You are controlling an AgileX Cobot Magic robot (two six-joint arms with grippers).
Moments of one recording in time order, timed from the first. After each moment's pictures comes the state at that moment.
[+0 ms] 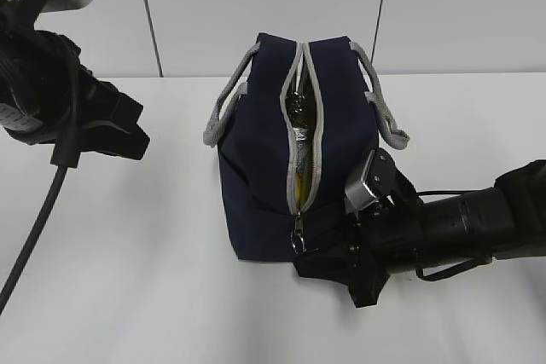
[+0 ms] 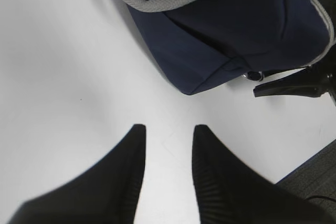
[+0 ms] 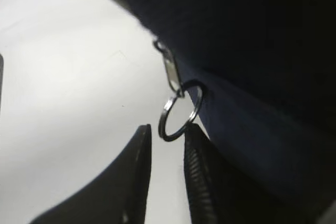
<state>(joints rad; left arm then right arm) -0.44 1.35 -1.04 -0.28 0.77 0.17 0.21 2.00 -0.74 1.81 0.94 -2.45</state>
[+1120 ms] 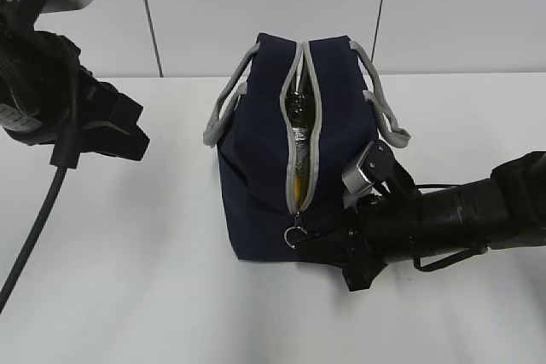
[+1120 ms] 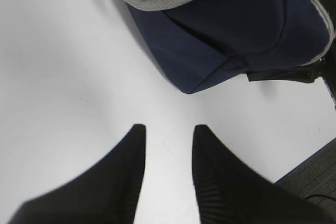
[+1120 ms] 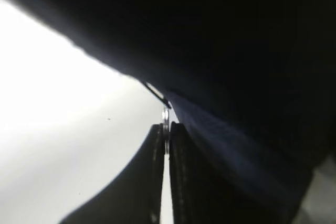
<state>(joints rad) -0.44 1.35 -1.04 -0.28 0.77 0.17 0.21 2.00 -0.77 1.81 0.90 -2.38</state>
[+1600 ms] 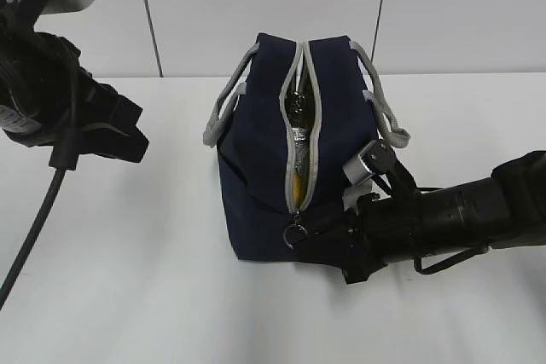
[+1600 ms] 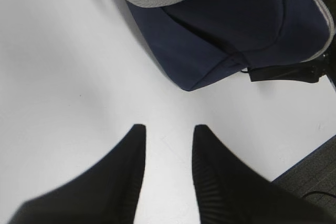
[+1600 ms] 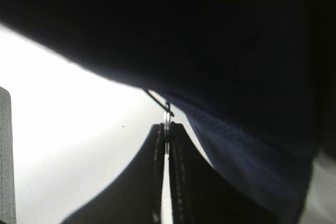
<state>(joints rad) -0.44 1.35 -1.04 -0.28 0.78 0.17 0.21 2.00 -0.77 1.80 0.92 -2.25</state>
